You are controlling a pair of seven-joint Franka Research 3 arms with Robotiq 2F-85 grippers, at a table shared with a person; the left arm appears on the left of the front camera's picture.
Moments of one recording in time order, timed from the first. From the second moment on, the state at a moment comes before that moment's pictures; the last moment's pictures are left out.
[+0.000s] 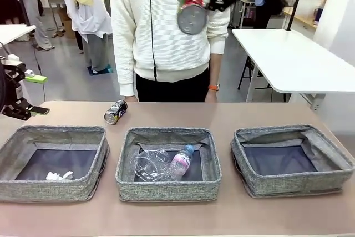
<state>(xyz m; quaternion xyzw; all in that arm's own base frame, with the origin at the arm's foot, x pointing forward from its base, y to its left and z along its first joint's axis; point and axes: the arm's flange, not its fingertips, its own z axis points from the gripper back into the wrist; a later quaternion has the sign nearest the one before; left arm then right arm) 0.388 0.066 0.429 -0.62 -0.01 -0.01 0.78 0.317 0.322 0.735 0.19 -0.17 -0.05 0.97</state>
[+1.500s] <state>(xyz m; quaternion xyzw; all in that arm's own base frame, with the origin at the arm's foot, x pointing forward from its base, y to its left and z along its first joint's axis) 0.388 0.066 0.429 -0.62 -0.01 -0.01 0.78 0.333 0.344 0.726 0.18 -0.17 -0.05 0.97</state>
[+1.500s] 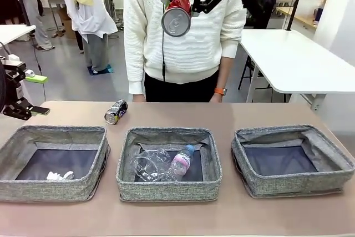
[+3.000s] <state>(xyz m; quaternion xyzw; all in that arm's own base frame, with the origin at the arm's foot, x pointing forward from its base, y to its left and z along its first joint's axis) 0.388 0.066 0.429 -0.62 -0.01 -0.01 0.78 0.333 0.344 0.726 0.18 -0.17 -0.05 0.97</state>
